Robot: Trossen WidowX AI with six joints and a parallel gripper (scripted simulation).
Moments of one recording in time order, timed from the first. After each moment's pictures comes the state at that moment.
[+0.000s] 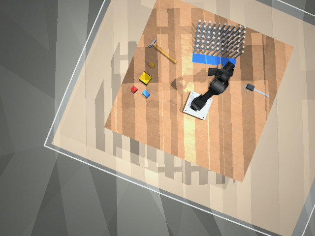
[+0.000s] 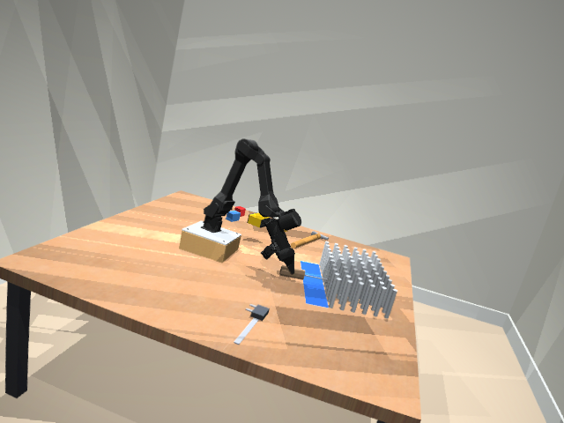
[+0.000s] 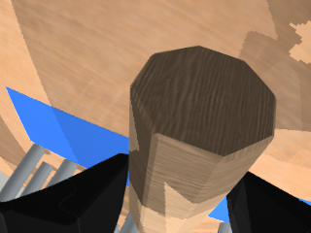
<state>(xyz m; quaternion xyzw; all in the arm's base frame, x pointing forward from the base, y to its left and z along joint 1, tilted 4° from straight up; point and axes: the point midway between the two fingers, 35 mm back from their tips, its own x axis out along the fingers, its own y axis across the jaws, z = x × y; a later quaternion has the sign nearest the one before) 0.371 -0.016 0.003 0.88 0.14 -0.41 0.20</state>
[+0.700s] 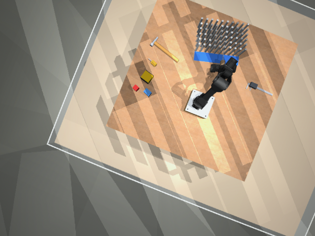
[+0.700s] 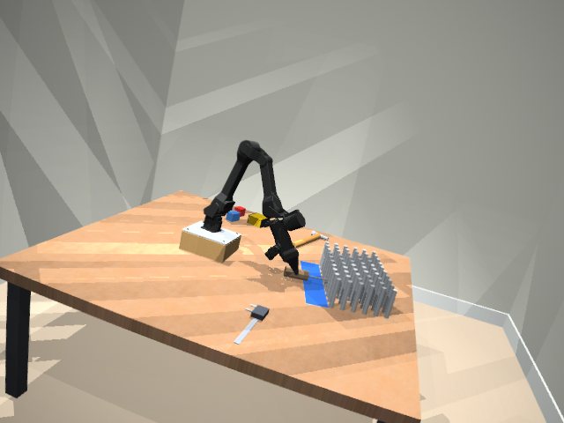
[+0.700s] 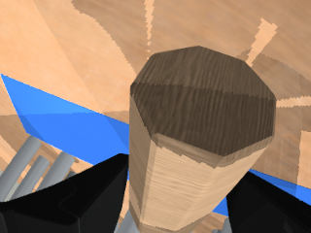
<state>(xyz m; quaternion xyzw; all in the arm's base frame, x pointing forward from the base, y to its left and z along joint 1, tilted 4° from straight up) 0.384 -0.010 0.004 0.88 0.14 -0.40 0.20</state>
